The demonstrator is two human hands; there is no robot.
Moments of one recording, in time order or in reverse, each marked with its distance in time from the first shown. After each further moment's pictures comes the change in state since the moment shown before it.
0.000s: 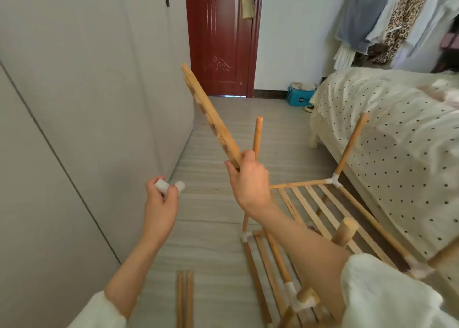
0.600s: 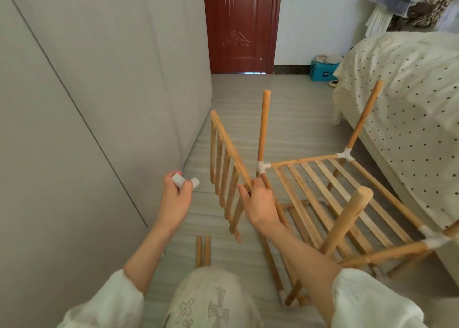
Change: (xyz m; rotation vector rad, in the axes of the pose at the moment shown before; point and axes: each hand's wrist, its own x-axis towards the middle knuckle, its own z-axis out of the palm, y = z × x) left_hand -0.046 -0.018 -0.019 0.096 -0.070 -0.128; right_hand -0.075 0.062 0.051 0.161 -0.230 0.190
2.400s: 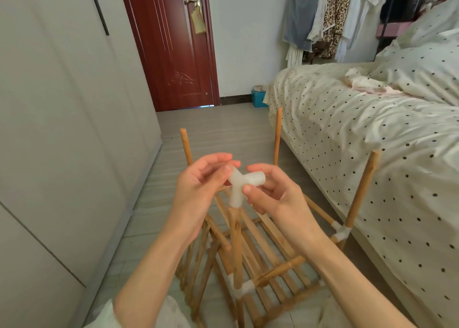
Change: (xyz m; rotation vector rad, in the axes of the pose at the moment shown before) left_hand -0.117 0.172 0.130 -0.465 -0.548 0.392; right_hand -0.095 0.005 -0.224 0.836 0.019 -0.316
